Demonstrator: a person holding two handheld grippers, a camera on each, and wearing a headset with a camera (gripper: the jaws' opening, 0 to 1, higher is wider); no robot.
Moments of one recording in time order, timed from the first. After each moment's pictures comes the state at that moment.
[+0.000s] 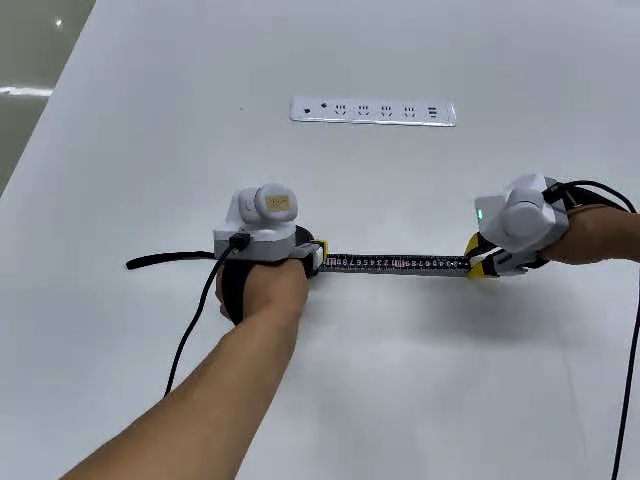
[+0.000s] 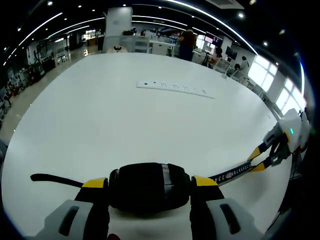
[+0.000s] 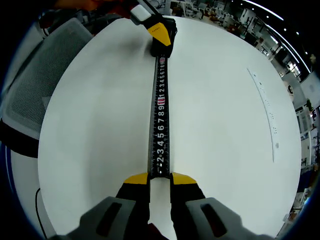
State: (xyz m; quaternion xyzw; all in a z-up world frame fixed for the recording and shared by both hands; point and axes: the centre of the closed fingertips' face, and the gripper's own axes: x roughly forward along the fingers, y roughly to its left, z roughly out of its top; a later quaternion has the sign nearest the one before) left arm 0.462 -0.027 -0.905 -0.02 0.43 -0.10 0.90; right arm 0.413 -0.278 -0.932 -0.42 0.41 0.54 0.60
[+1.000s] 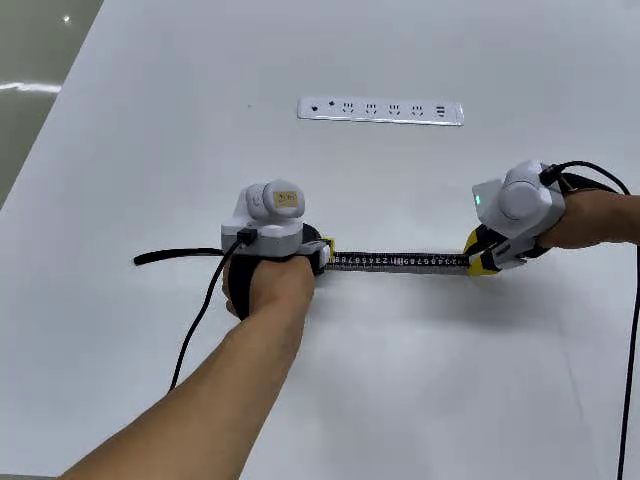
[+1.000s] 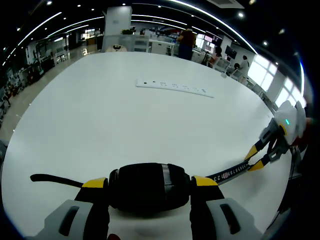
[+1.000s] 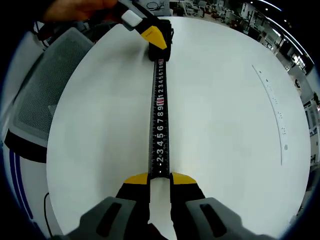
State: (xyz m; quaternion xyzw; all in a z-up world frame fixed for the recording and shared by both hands) left arm 0.461 -0.027 -0.905 -0.02 0.43 -0.10 0.90; right arm 0.417 -0.268 -0.933 -0.39 0.43 0.56 0.59
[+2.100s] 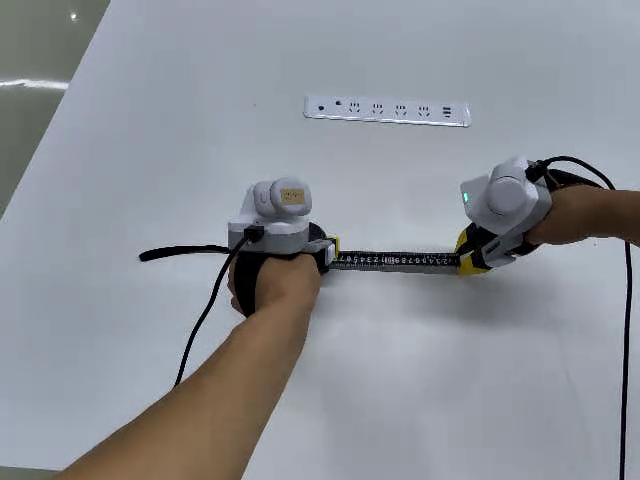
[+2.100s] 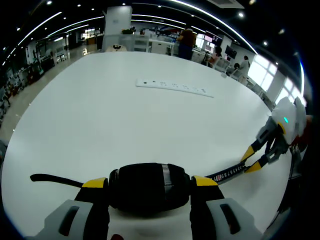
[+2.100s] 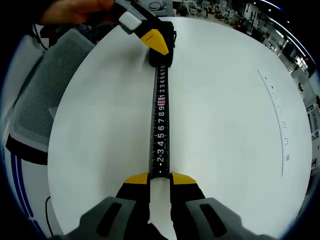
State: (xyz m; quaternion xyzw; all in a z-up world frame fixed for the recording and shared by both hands) left arm 0.463 -0.027 -0.906 -0.02 0.43 -0.10 0.90; right arm 0.420 -0.246 -0.933 -0.39 0.44 0.57 0.57
